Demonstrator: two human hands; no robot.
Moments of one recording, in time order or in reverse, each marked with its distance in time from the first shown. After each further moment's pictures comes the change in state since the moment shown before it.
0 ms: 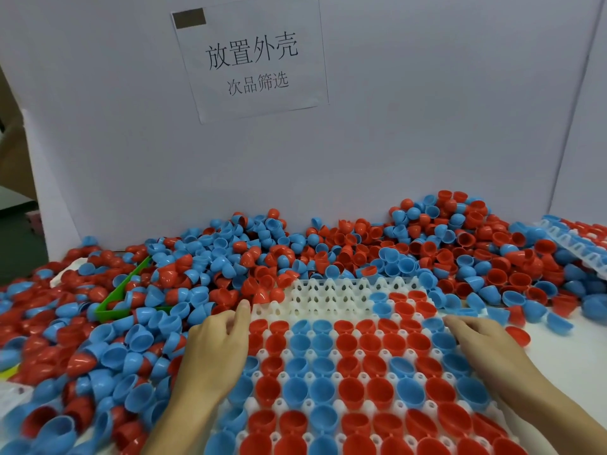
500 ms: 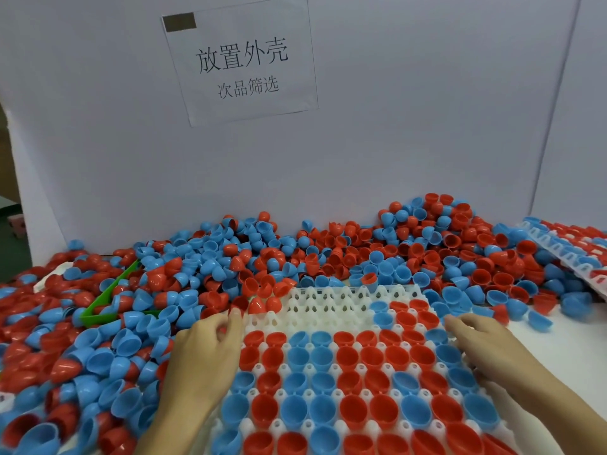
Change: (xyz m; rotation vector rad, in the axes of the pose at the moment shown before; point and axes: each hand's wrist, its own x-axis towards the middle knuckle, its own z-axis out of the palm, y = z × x) left_hand -0.011 0.012 -0.004 0.046 0.046 0.025; right_hand 0.007 0.005 -0.020 -0.105 -0.040 0.014
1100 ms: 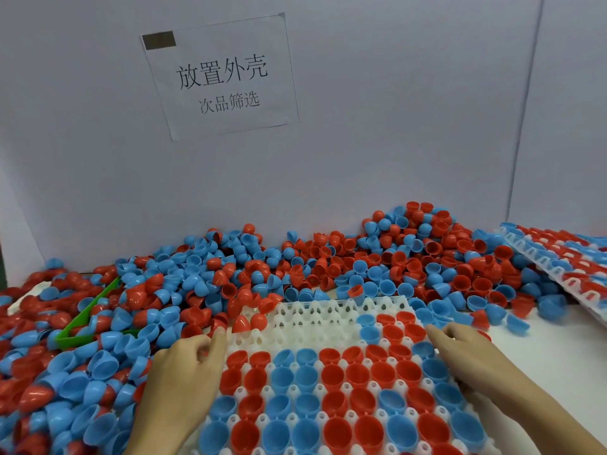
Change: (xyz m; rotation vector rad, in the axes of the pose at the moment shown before) left_hand 0.000 0.002 0.000 0.024 -0.063 -0.049; right_hand 0.008 0.007 -0.001 -0.108 -0.021 0.021
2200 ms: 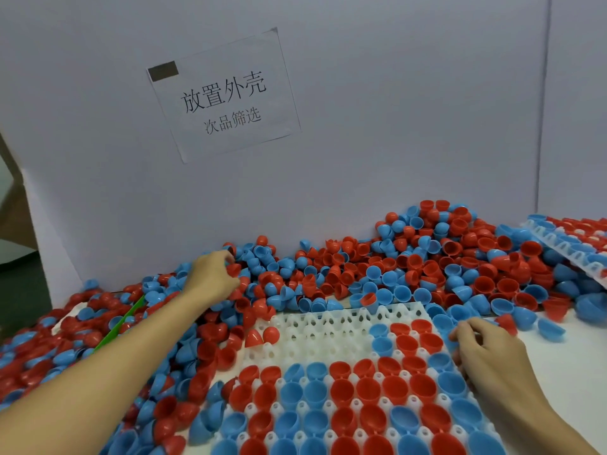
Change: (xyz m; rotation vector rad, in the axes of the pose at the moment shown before) left_hand 0.158 0.046 0.006 0.502 -0.078 0.117; right_hand 0.007 0.016 0.017 0.430 0.261 -0.165
